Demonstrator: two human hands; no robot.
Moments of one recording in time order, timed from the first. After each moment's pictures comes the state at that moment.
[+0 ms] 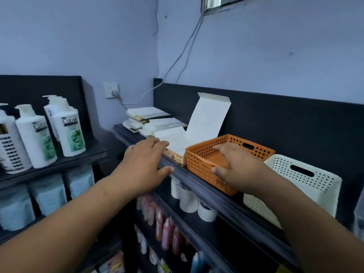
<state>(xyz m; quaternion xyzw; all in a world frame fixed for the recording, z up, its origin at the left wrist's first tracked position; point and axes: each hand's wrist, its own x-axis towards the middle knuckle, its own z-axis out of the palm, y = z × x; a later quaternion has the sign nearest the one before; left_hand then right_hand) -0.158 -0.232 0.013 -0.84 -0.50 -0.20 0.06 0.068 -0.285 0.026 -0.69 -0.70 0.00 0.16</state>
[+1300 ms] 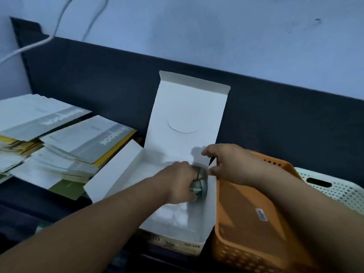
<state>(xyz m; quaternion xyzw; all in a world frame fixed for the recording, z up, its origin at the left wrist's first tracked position) 0.004 0.134 -0.052 -0.98 -0.09 -0.02 -0.19 0.121 0.018 0.004 -0.86 -0.51 0.04 0.05</state>
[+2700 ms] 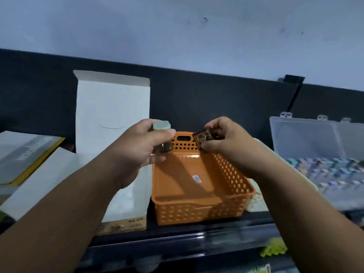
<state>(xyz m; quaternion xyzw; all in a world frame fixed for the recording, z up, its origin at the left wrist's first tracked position) -0.019 0.055 0.023 -0.70 -0.06 -0.13 -0.70 0.063 -0.130 0.039 -0.84 -0.27 0.02 0.48</state>
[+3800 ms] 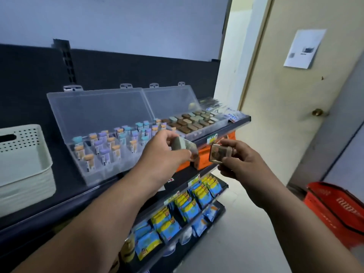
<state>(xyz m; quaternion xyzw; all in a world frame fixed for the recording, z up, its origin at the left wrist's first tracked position) 0.082 -0.503 -0.019 -0.76 0.16 0.00 -0.64 0.035 -0.692 -0.035 -0.78 0.06 -0.15 0.60</state>
